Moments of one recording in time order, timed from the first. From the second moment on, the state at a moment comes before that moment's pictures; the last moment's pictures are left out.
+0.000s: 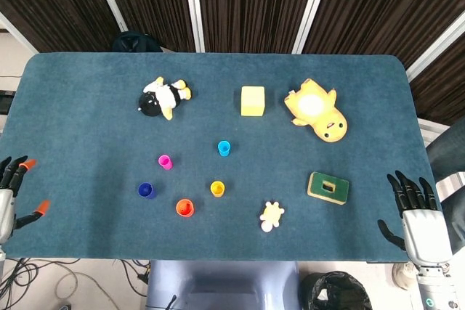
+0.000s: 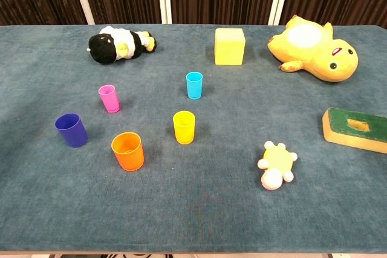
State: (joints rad) left arm -0.08 -1.15 -0.09 -1.65 1.44 1.50 0.05; right arm 0.02 -1.16 0.06 -1.74 -1.58 1.58 -0.22
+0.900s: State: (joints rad) left arm -0.34 -1.21 -0.11 -1.57 1.36 1.01 -0.22; right arm 0.02 -1.15 0.07 -1.74 -1.57 1.59 -0.21
